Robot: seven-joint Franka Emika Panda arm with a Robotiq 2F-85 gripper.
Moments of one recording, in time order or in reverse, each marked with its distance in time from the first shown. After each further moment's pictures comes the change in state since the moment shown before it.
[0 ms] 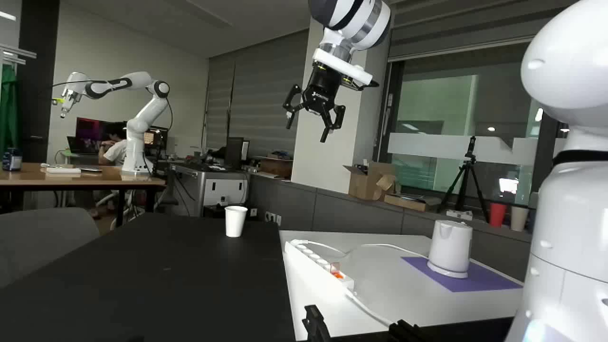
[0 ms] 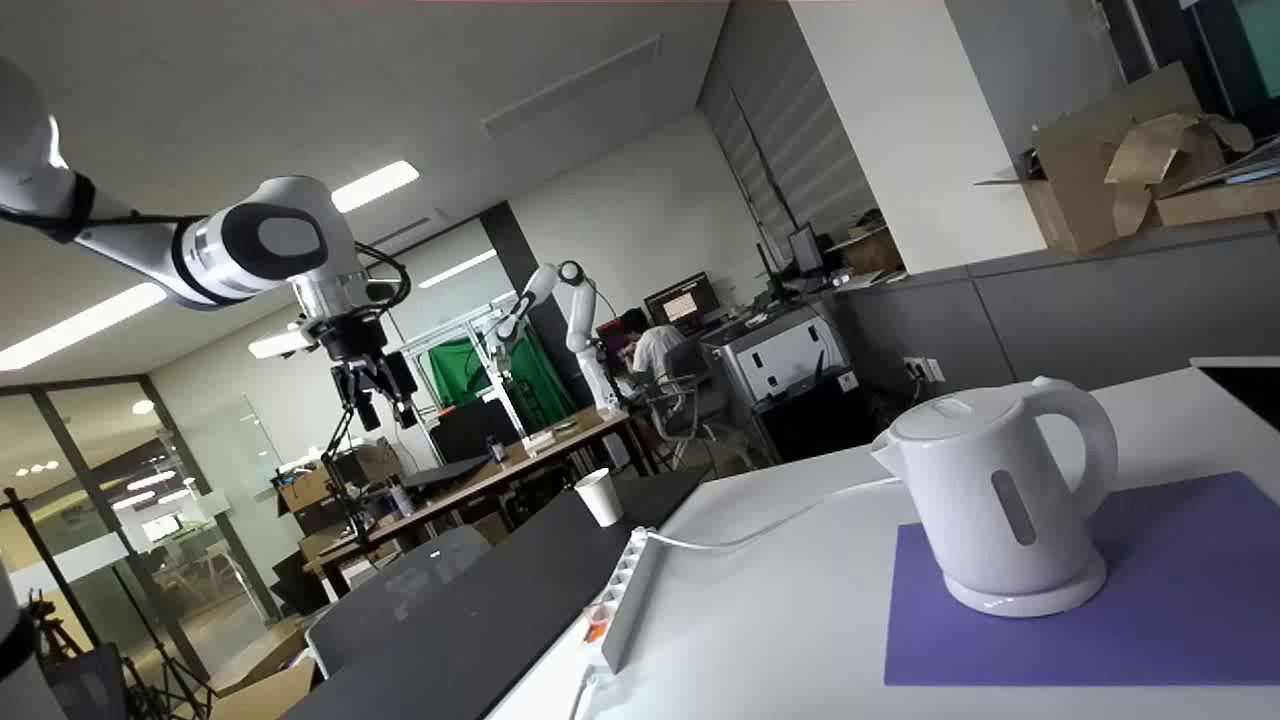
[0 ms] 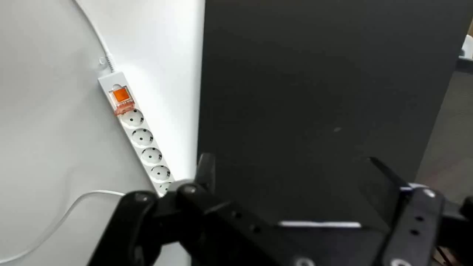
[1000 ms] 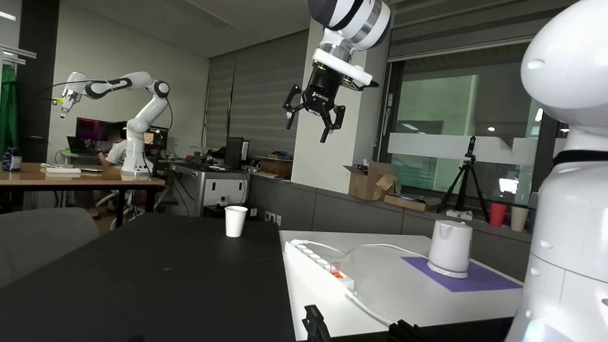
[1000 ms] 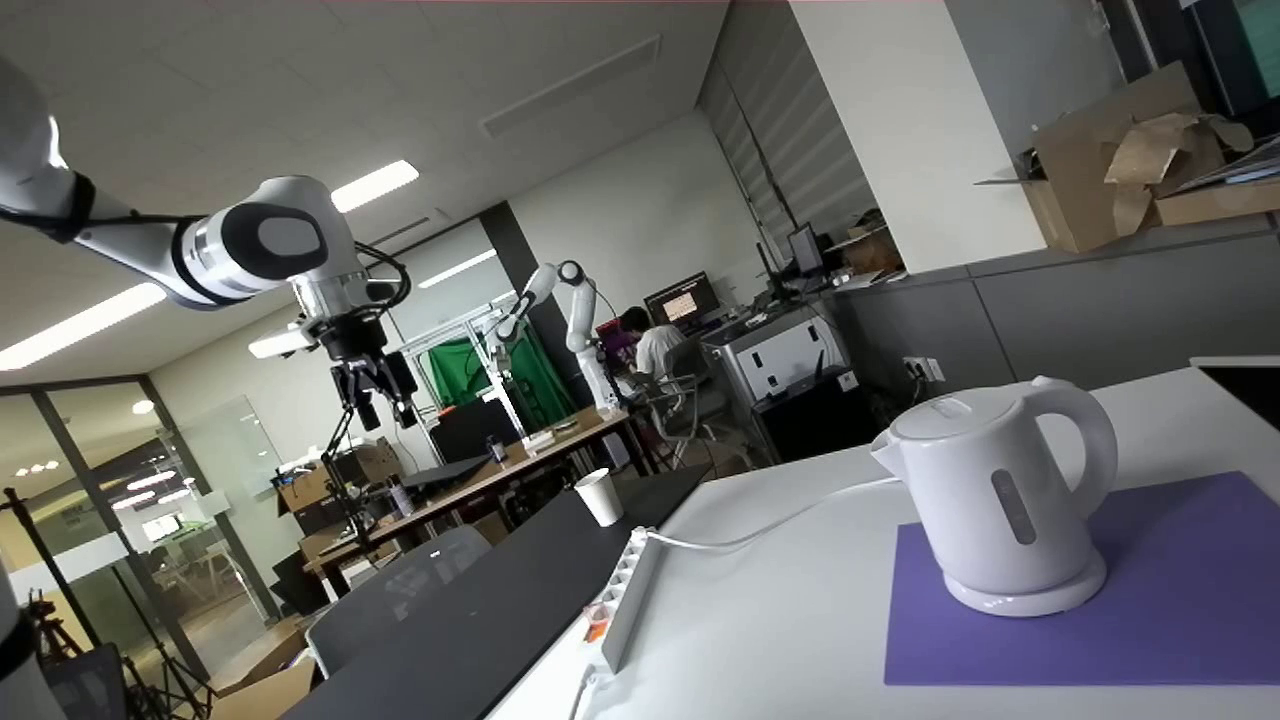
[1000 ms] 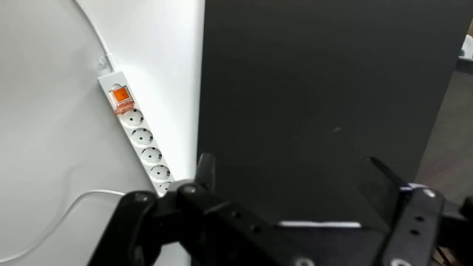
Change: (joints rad) arm 0.000 0.001 0.000 0.000 0.000 0.000 -0.003
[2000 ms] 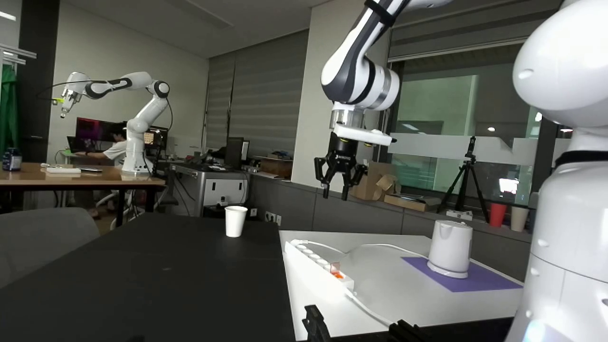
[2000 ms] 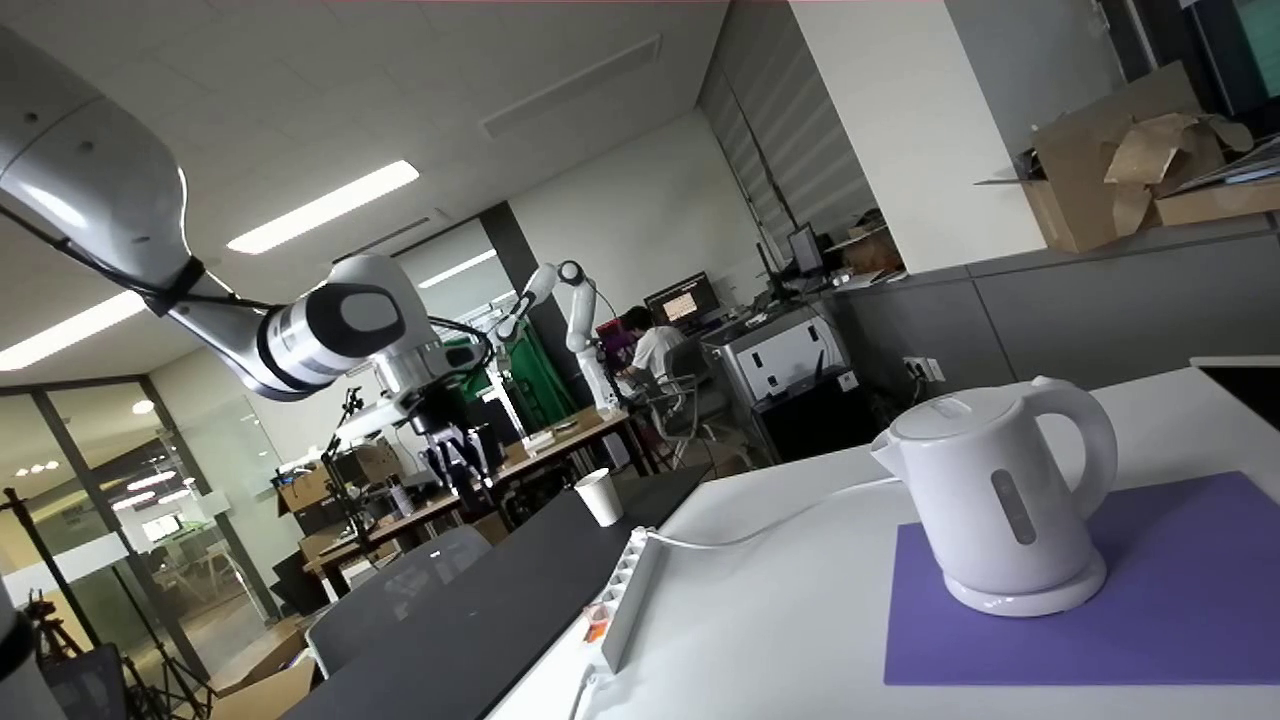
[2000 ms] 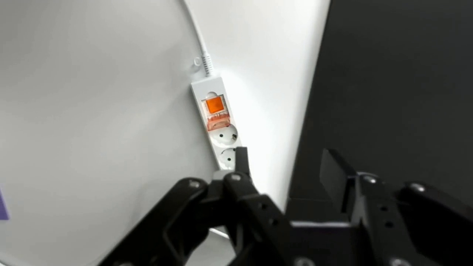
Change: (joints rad) arm -0.084 0.216 -0.040 -0.153 -0.252 0.304 -0.023
